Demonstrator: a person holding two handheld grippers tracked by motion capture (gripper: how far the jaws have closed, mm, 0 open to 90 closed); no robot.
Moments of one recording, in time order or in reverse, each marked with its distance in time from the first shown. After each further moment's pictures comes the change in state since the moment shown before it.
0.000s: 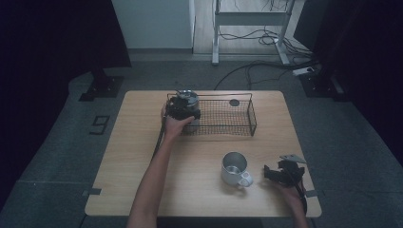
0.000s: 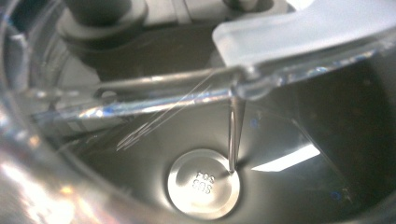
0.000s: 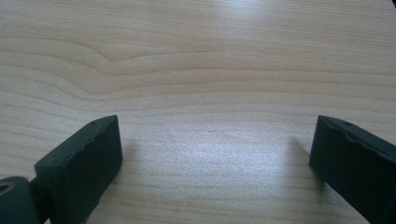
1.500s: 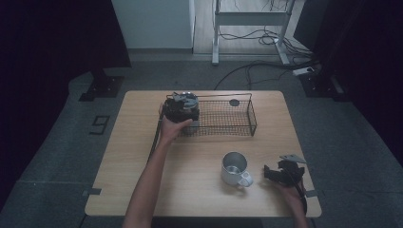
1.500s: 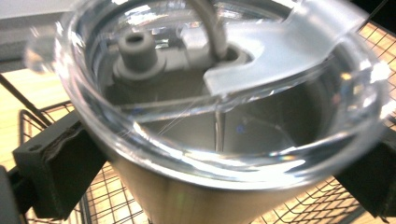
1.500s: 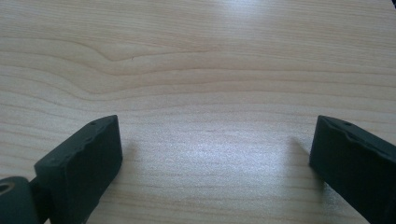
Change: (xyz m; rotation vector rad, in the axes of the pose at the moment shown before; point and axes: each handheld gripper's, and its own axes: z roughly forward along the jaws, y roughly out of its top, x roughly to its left) left arm 0.004 -0.006 -0.031 -0.097 -0.059 -0.004; right arm 0.000 0.000 0.000 0.000 0.000 0.000
